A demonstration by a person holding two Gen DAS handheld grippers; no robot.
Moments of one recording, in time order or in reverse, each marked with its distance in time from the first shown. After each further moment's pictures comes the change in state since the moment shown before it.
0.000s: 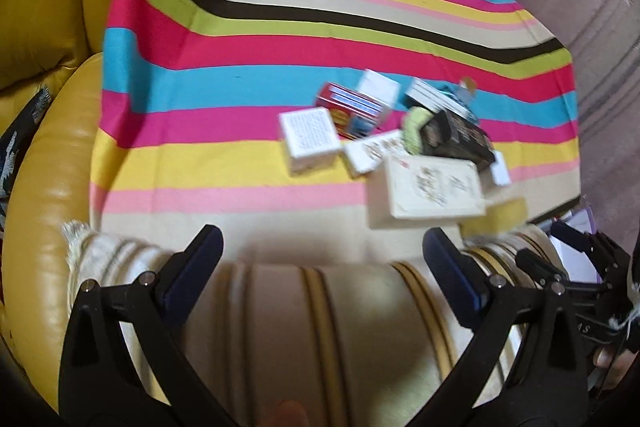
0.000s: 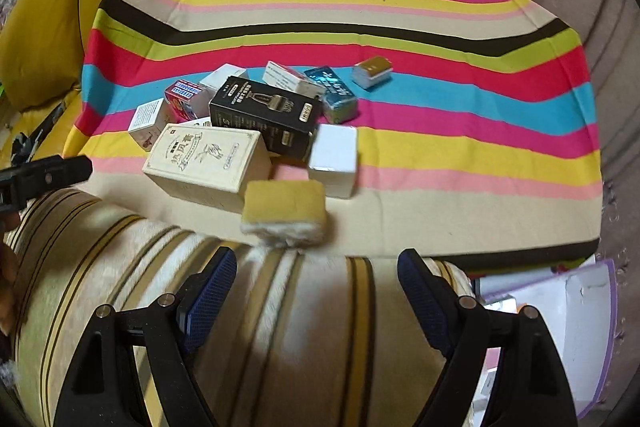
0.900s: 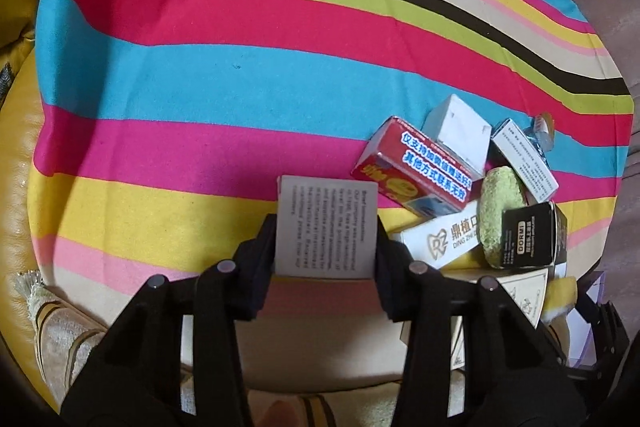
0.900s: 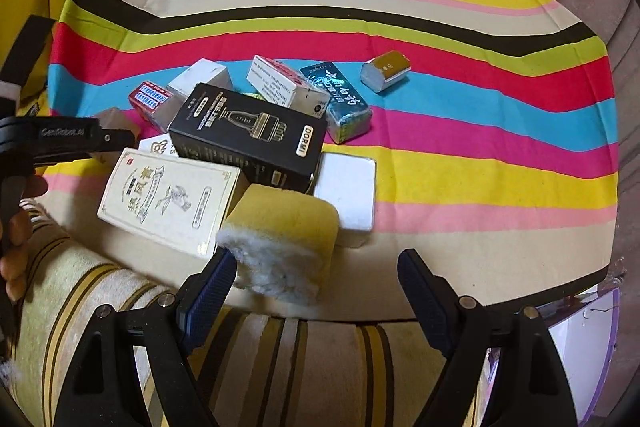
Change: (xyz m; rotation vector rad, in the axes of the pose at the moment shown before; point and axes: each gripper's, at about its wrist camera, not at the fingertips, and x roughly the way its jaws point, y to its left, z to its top) left arm 0.094 0.019 0.054 -0.148 0.148 0.048; right arm 0.050 0.005 0.039 -0.003 0.068 -0.034
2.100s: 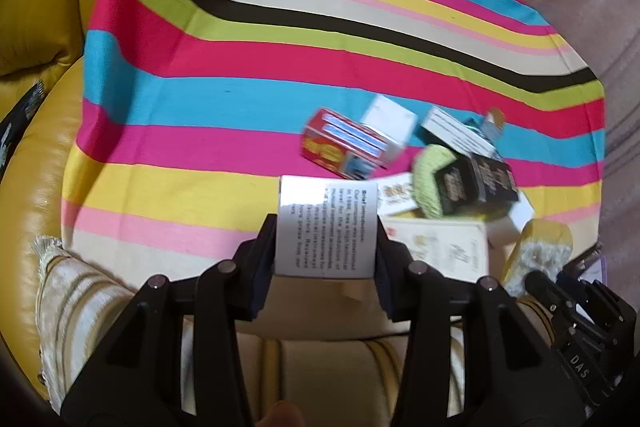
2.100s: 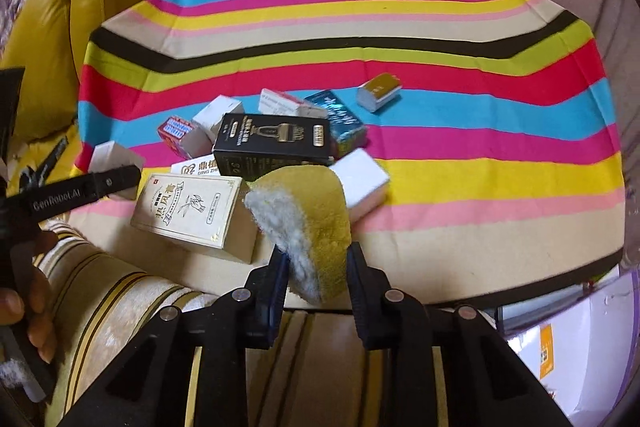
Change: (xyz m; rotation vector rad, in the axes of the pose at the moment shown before) left arm -0.064 -0.043 -0.060 0.063 -0.183 0.002; right arm -0.038 -0.018 -0.023 0.080 -0.124 0.106
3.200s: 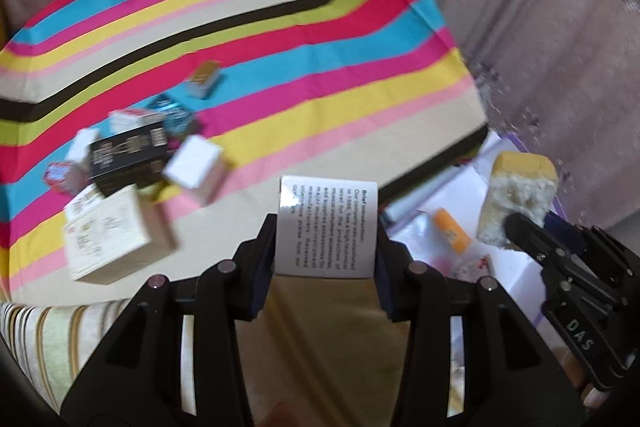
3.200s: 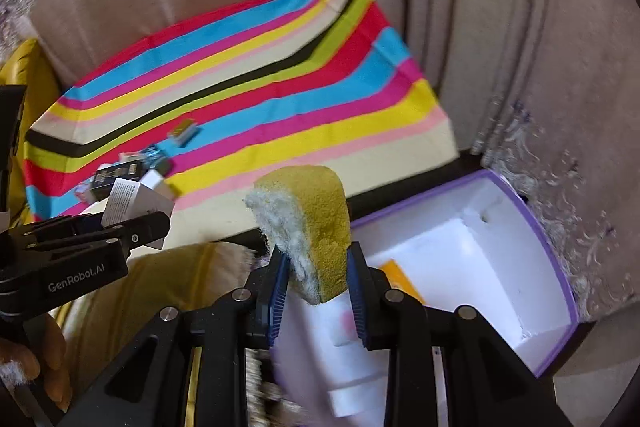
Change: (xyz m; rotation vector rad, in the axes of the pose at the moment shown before) left arm -0.014 -0.250 -0.066 0.469 0.060 -0.225; right arm -0.115 -0.164 -0.088 0.303 -0.152 -0.233
